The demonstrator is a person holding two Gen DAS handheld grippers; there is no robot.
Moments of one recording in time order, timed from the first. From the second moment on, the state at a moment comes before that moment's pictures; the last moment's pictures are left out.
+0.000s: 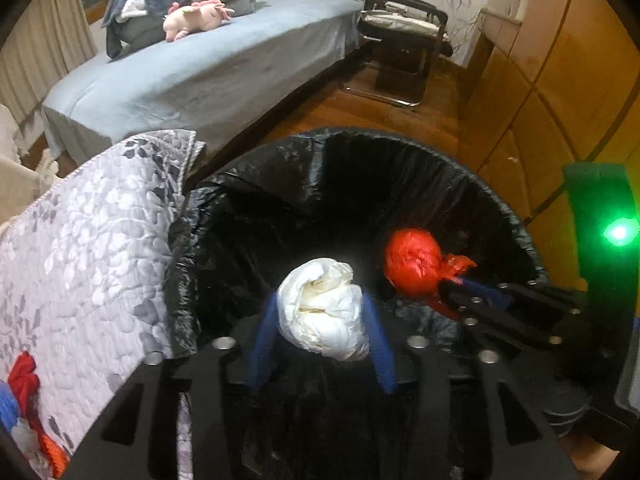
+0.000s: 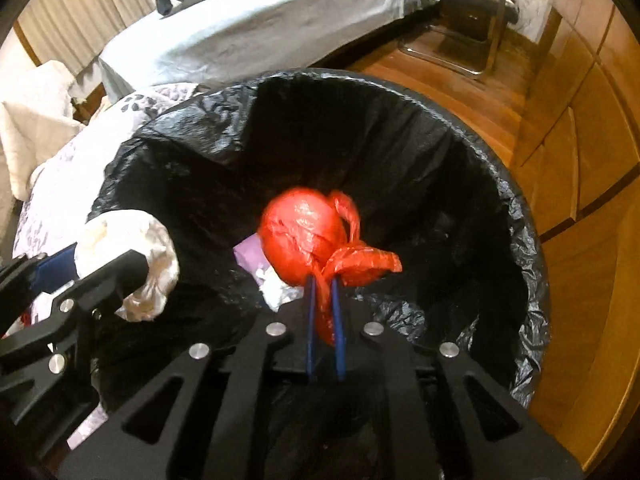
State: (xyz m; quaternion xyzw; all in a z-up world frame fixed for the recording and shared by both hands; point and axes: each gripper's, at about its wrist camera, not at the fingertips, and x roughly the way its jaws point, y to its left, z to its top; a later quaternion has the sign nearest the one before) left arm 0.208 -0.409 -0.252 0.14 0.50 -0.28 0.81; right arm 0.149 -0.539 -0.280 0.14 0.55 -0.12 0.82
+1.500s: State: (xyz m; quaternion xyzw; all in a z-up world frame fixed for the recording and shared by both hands) left arm 0.122 0.028 -0.227 0.02 0.47 -0.03 0.88; right arm 0.108 -0.172 -0.235 0.03 0.49 0.07 0.87
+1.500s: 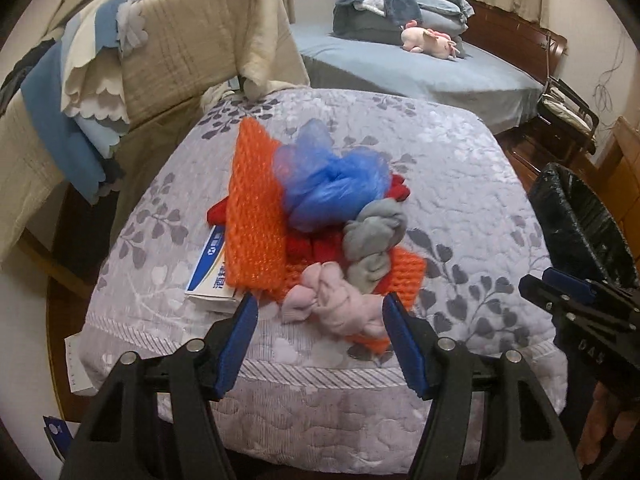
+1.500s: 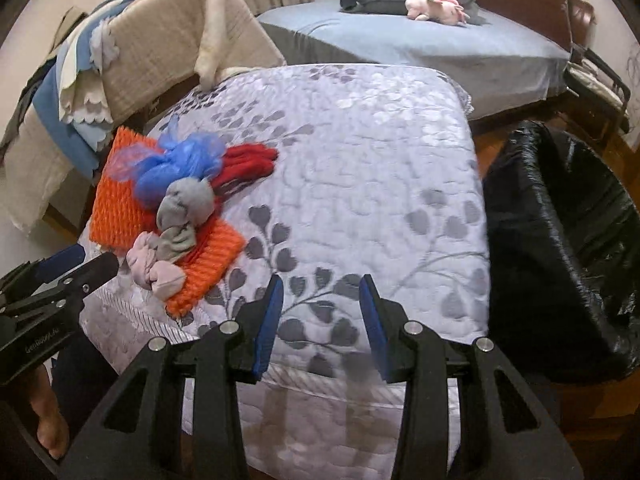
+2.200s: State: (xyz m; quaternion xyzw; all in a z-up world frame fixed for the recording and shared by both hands) left arm 0.137 0.037 -0.256 -0.02 0.49 -0.09 0.87; right arm 0.123 -0.136 -0.247 0.03 0.49 0.08 0.87
